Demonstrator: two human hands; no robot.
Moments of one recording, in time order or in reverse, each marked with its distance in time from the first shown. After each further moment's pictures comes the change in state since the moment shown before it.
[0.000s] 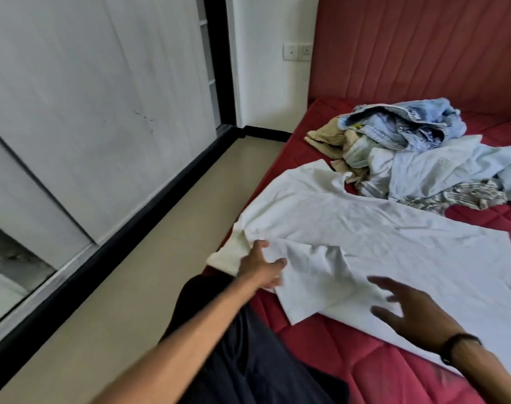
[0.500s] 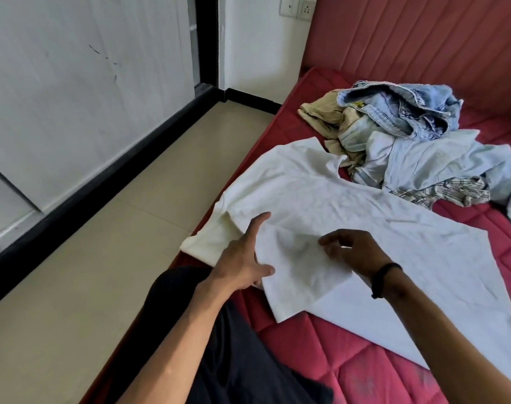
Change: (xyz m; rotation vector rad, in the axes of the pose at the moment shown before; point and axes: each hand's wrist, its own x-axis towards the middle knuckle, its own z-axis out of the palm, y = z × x) left_hand 0.003 -0.005 -0.012 0.240 -0.158 0.376; right_hand 0.105 -0.054 0.001 0.581 0.055 0.190
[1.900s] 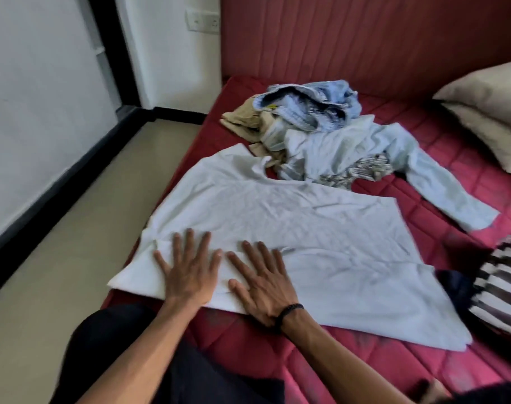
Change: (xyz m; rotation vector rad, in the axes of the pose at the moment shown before) left_hand 0.066 -0.025 0.081 0.683 0.152 0.075; right_hand -0.049 0.057 0.060 -0.821 0.080 -0.271
